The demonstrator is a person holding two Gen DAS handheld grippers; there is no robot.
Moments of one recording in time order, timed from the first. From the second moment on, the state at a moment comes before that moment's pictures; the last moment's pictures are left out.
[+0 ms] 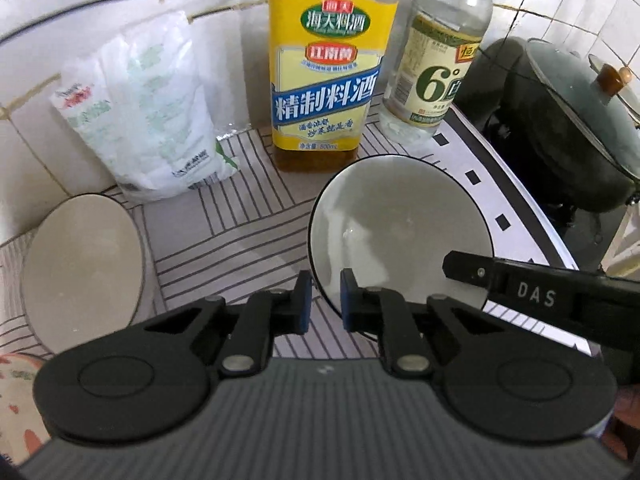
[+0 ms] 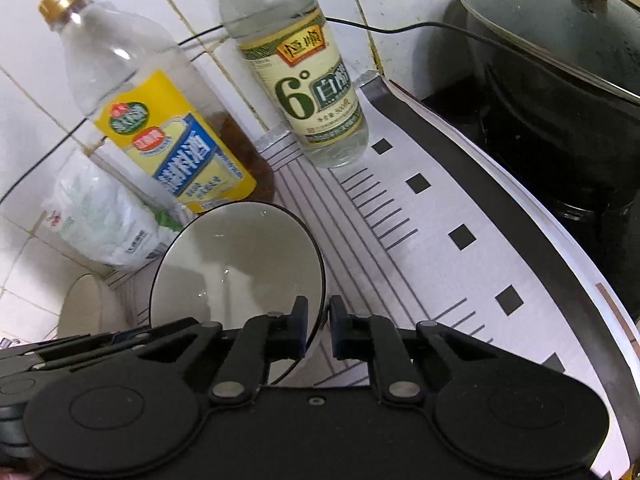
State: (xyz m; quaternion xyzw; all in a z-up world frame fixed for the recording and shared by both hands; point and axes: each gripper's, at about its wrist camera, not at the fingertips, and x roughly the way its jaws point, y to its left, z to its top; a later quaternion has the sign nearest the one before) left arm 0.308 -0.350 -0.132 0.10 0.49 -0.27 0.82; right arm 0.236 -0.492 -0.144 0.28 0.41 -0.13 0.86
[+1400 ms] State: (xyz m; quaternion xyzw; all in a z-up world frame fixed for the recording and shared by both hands) left arm 0.190 -0.239 -0.064 0.06 0.49 -0.23 0.84; right arm 0.130 -0.410 -0.080 0.25 0.40 -0.05 0.88
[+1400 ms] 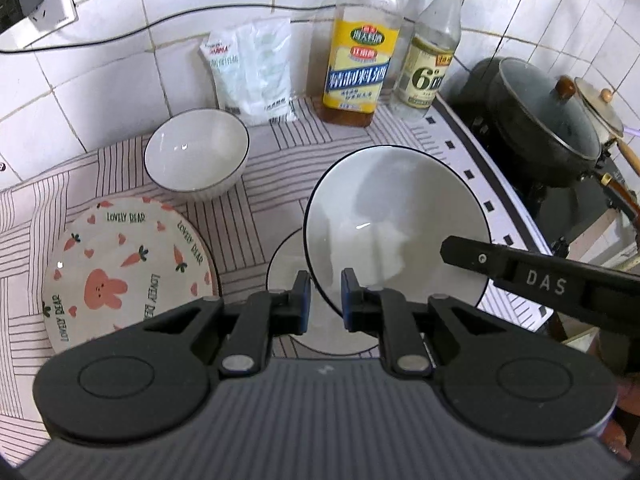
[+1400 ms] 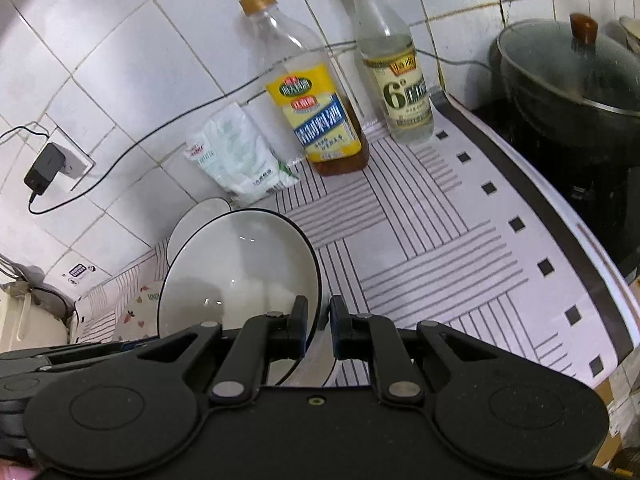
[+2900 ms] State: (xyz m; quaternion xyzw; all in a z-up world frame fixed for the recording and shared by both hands) left arm 0.219 -0.221 -0.118 0.03 0.57 -0.21 0.79; right arm 0.146 -0.362 -0.125 0.09 0.40 -0.06 0.91
